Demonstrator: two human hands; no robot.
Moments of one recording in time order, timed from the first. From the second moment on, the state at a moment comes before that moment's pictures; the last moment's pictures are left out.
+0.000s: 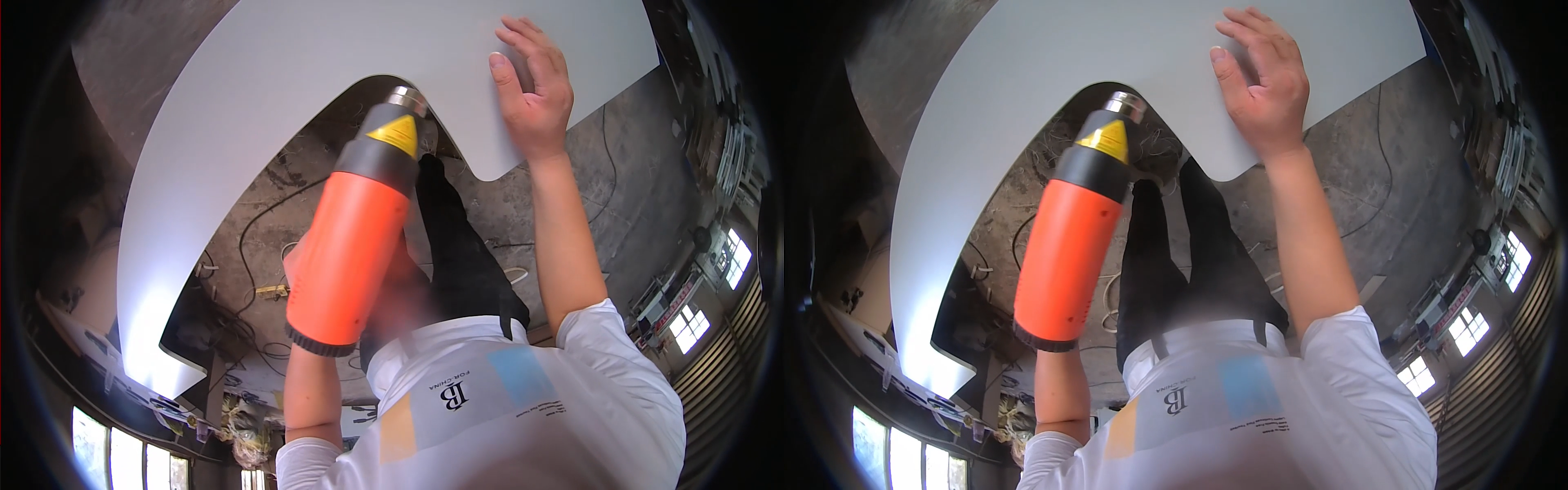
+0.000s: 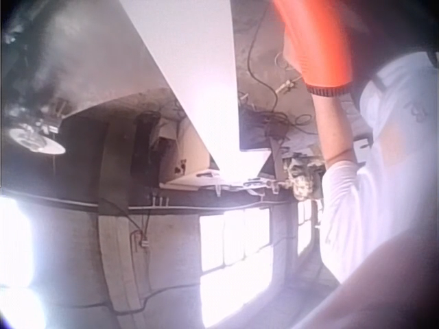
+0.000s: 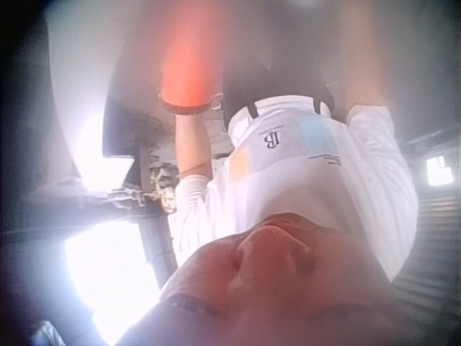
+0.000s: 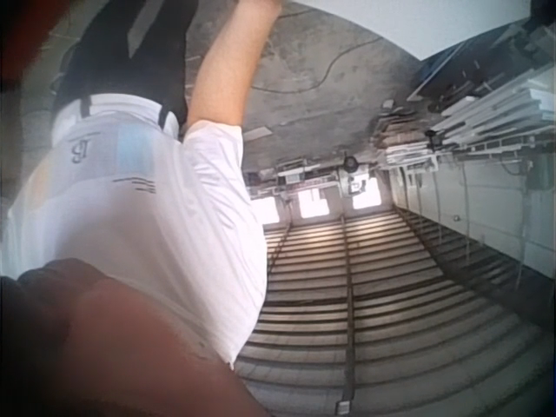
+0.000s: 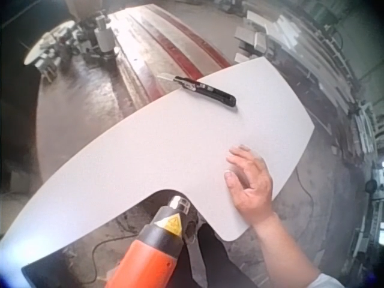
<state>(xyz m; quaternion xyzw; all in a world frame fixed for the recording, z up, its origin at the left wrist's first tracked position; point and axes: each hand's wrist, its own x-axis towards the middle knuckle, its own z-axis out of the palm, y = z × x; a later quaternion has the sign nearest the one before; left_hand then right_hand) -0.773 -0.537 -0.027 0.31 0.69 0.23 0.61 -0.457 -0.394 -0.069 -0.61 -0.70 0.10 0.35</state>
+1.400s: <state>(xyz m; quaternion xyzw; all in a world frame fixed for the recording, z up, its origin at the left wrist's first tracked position) -0.784 -0.545 -0.040 0.35 0.69 0.19 0.60 -0.460 -0.394 -0.067 -0.62 -0.70 0.09 0.36</state>
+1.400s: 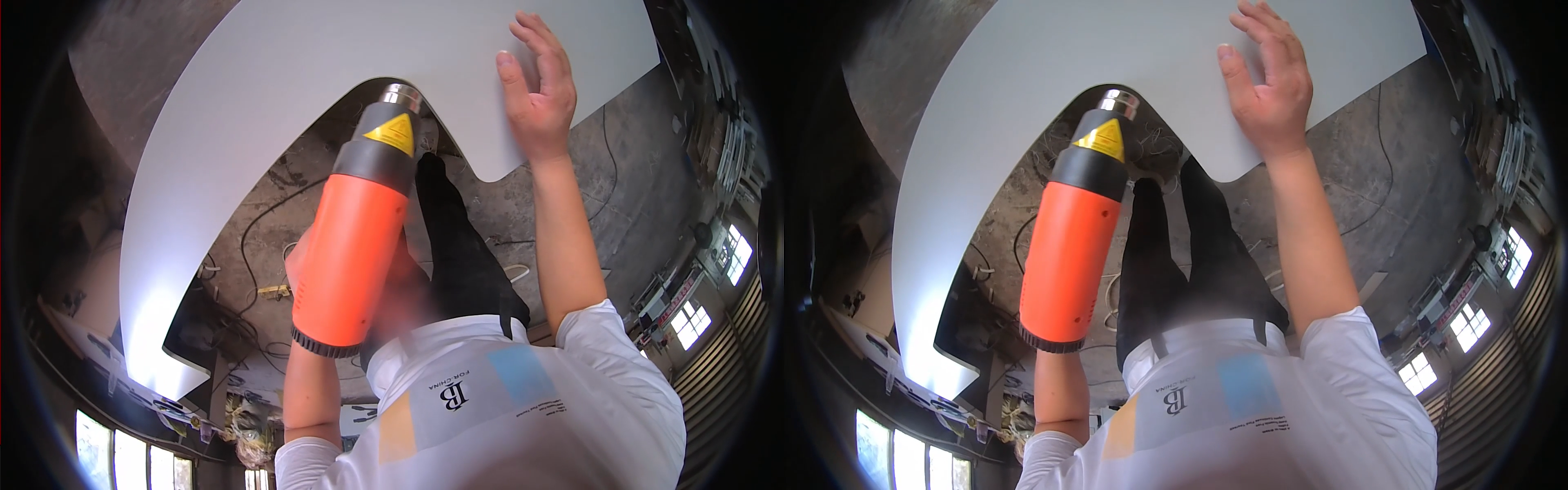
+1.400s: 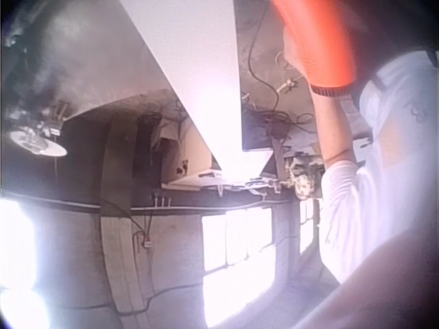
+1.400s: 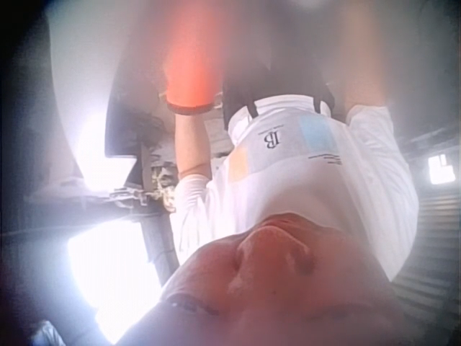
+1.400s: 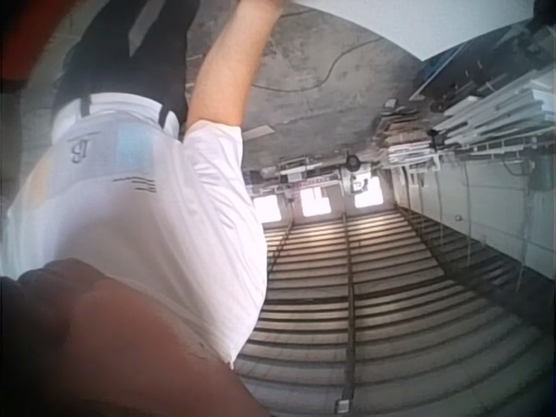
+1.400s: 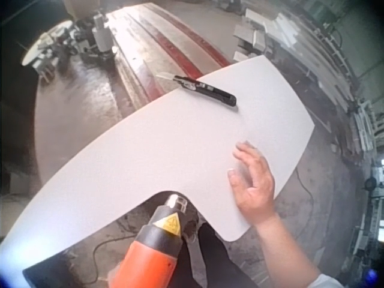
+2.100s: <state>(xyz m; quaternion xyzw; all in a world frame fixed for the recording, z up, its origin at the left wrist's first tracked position) -0.766 -0.535 -0.022 0.35 0.67 0.28 0.60 -0.461 -0.394 -0.067 -0.61 -0.70 0.09 0.35</state>
